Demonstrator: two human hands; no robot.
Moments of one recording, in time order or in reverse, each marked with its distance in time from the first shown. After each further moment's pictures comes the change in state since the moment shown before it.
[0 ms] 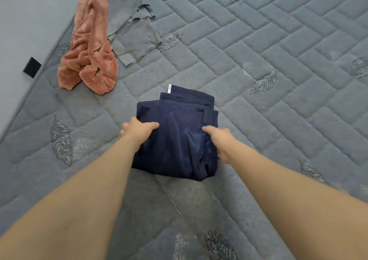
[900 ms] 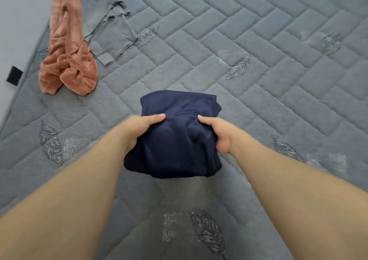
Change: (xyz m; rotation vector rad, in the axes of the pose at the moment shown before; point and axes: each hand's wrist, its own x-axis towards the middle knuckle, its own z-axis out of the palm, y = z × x) left_hand -0.084 0.038 0.007 -0.258 -0.441 0.017; right_hand -0.030 0.008 -0.080 0.191 -0.322 0.106
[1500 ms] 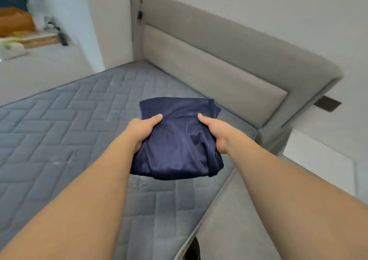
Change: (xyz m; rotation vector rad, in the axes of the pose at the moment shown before) left_hand -0.463 0.161 0.389 0.339 -0.593 0.516; right_hand -0.612 0.071 -0.244 0.580 0.715 -0.485
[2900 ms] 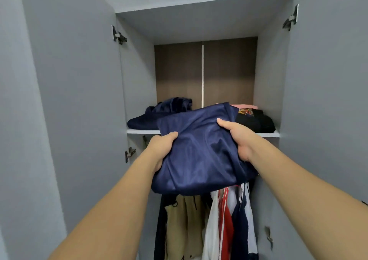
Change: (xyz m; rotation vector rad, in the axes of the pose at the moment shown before) left_hand -0.679 0.041 0.900 0.450 -2.071 0.411; right_hand -0.677 0.138 -0.657 0.777 1.902 -0.664
